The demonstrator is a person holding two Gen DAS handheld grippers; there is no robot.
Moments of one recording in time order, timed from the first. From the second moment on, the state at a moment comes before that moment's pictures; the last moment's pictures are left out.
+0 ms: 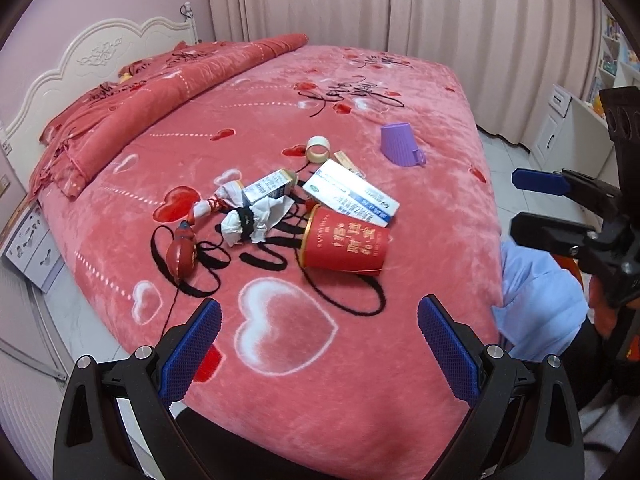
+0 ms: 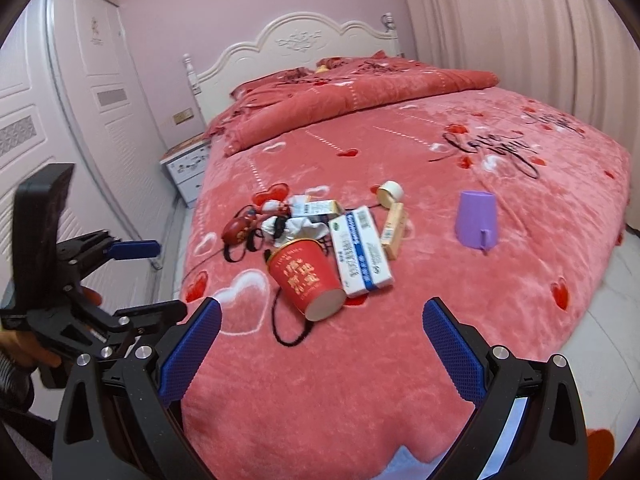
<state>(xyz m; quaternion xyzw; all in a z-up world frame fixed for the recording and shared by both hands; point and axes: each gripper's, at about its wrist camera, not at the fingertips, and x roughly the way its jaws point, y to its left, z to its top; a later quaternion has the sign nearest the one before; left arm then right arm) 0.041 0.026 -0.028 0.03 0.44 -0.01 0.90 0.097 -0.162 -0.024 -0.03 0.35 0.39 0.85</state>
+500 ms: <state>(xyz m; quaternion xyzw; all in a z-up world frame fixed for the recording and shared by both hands) 0.076 0.099 -0.050 0.04 0.47 -0.04 0.88 0.116 -0.096 -0.048 -0.09 0.34 0.48 0.80</state>
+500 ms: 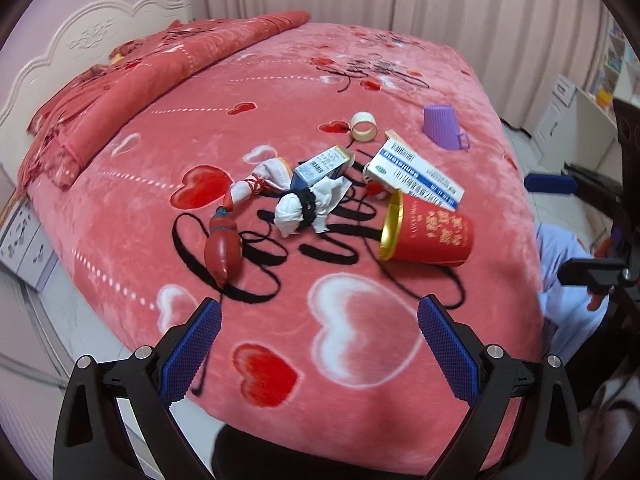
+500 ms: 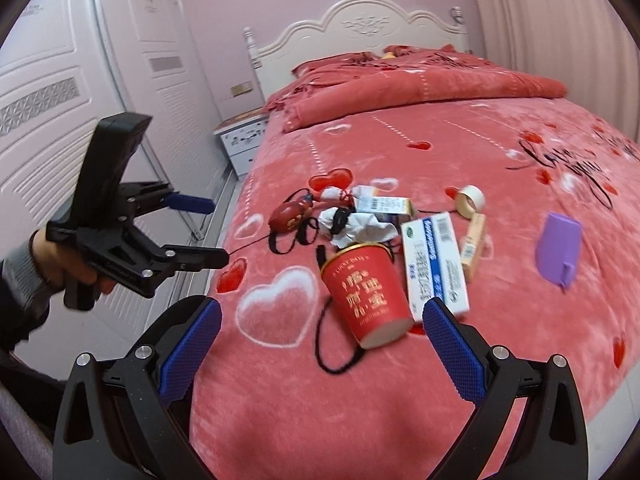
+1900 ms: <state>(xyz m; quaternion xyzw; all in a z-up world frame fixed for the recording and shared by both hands) 0.156 0.181 -0.127 0.03 0.54 -0.16 0.83 0.167 -0.052 -0.092 -0.12 0.40 0.48 0.77</state>
